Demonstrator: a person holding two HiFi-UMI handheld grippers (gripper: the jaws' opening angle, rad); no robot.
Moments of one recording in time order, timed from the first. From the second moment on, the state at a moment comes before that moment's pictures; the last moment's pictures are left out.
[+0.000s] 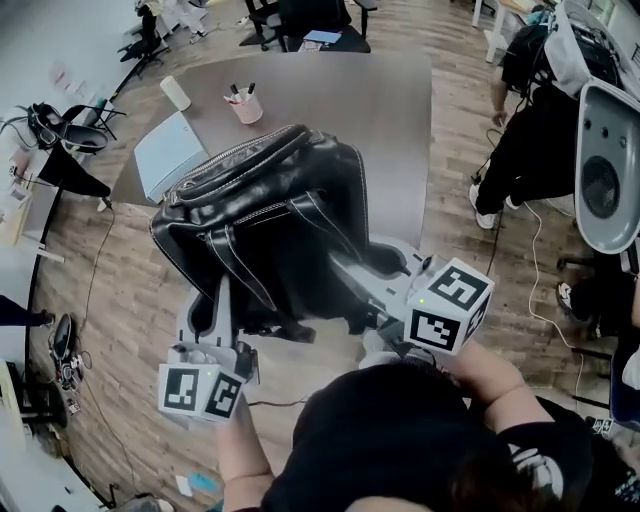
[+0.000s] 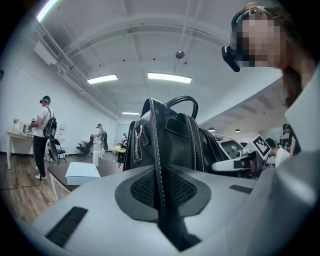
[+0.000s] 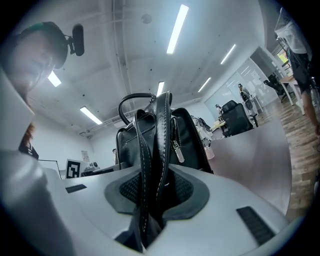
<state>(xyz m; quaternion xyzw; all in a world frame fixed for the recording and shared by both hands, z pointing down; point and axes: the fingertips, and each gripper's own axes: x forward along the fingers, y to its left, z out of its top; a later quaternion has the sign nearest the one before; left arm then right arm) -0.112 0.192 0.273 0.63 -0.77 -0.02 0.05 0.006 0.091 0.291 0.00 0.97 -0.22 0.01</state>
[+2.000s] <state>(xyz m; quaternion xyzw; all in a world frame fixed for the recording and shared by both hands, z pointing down) -0.315 -0.273 0.262 0.78 -0.62 -0.04 0.03 -0.164 -0.316 0.278 -0.27 0.95 -0.16 0.05</state>
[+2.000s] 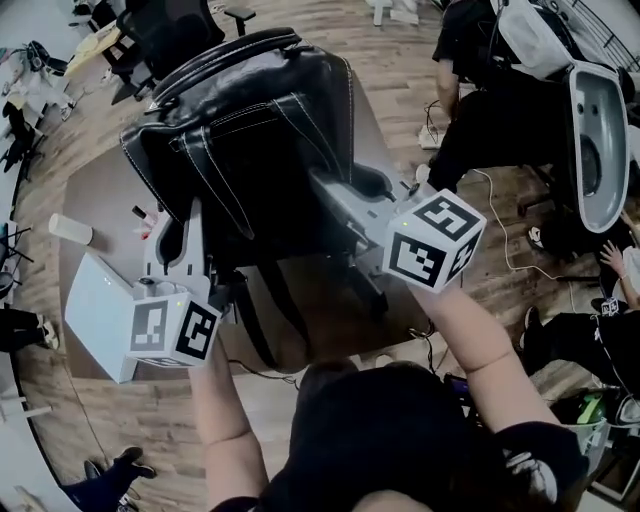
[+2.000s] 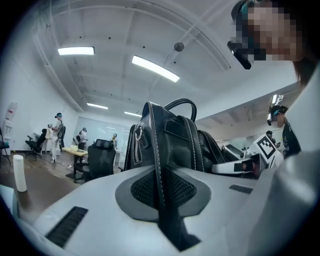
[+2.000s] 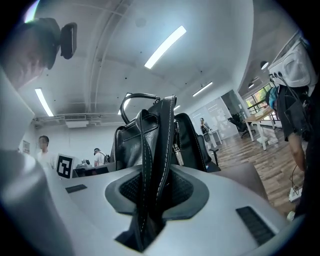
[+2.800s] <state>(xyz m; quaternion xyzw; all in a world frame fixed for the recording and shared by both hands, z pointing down) -0.350 -0.409 0.339 0.79 -0.62 -0.04 0.05 -0.197 -0.448 0.351 -0.37 0.92 -0.14 0.02</state>
